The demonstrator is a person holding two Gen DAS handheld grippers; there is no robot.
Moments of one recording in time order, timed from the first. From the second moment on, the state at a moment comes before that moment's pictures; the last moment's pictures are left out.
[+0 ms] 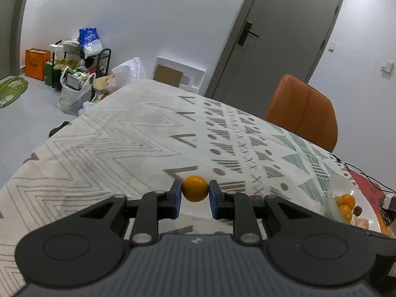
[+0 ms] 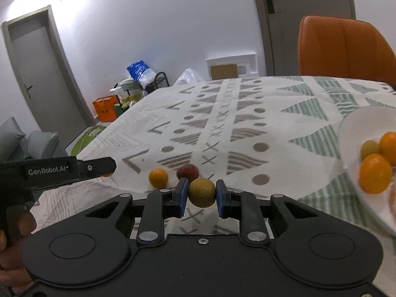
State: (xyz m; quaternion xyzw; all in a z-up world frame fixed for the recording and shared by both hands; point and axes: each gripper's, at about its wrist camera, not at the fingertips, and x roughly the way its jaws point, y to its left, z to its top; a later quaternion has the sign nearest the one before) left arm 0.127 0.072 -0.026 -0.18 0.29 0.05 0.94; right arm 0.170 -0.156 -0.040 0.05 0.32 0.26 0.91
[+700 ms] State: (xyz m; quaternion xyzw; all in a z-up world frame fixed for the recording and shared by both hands) left arm 0.133 0.005 0.006 -0.13 0.27 0.01 0.96; right arm 0.161 -0.219 -0.013 0.10 0.27 0.24 0.93
